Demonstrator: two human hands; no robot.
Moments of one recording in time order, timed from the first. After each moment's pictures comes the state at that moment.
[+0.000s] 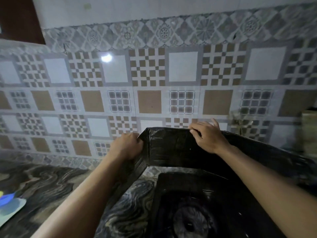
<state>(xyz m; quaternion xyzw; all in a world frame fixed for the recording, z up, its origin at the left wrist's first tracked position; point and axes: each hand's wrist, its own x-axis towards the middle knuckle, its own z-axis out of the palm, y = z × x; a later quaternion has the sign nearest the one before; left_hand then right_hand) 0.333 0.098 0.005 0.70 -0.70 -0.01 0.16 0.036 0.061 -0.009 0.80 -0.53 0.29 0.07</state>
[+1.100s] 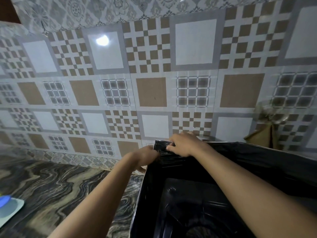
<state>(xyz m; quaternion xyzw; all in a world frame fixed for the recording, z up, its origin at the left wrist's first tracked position) 0.297 0.018 -0.051 0.67 -0.60 -0.42 0.14 0.130 -0.036 -0.056 0.84 -0.54 0.04 -0.03</state>
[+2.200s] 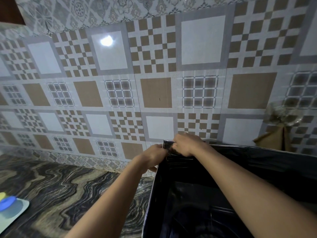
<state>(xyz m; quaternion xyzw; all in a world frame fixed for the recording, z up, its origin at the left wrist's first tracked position) 0.288 0.012 -0.051 0.64 -0.59 -0.44 0.24 0.143 -0.057 -0.059 0.82 -0.57 0.03 -0.07</state>
